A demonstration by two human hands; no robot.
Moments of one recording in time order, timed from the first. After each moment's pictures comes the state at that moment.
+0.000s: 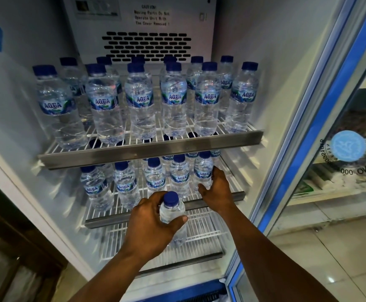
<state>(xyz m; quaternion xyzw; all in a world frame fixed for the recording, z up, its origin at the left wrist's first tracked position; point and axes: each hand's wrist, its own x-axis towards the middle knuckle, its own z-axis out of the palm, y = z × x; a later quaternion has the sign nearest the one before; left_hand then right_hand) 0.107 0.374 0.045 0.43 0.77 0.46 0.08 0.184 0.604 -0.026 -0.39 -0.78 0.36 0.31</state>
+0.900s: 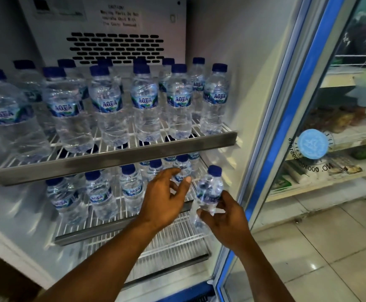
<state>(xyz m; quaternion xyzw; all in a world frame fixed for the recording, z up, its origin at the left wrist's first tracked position) 0.126 0.470 0.068 0.49 0.72 0.48 0.10 0.289 0.542 0.017 -0.36 -0.71 0.49 0.36</state>
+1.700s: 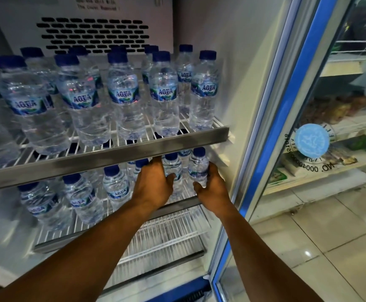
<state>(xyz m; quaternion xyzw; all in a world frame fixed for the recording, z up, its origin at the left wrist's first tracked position) 0.101 0.527 0.059 0.47 0.82 0.33 0.02 0.237 0.629 -0.003 -0.43 -0.73 0.41 0.33</state>
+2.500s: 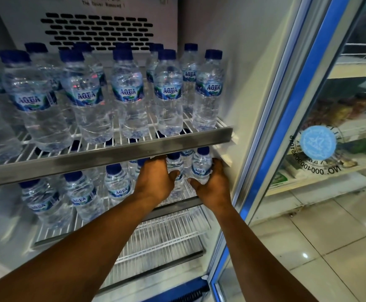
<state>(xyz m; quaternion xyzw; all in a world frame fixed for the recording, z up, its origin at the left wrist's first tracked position) 0.094 0.538 0.058 0.48 0.81 0.34 0.01 0.226 0.637 -0.007 -0.46 -0.73 0.35 0.37</state>
